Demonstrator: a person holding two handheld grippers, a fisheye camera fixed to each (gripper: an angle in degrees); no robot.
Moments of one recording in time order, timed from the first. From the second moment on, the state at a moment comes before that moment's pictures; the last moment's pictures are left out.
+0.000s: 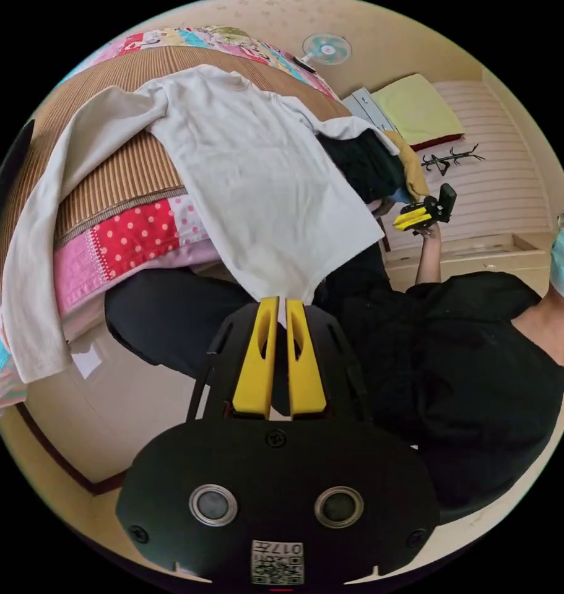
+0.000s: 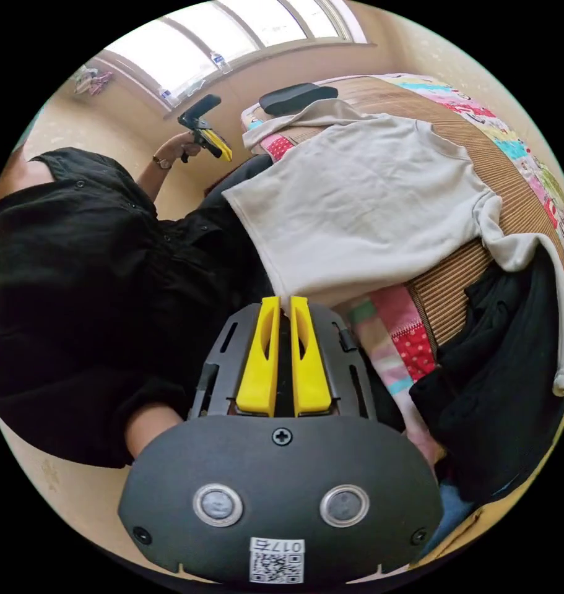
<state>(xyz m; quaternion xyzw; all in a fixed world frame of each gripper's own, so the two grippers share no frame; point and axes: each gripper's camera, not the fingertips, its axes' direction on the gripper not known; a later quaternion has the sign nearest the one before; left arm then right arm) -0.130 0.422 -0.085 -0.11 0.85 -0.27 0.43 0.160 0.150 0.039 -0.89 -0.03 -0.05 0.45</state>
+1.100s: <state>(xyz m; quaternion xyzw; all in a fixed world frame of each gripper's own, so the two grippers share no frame) -0.090 0.375 -0.124 -0.31 0.48 -0.49 0.66 0.301 0.190 -0.028 -0.66 0.28 0.02 0.69</state>
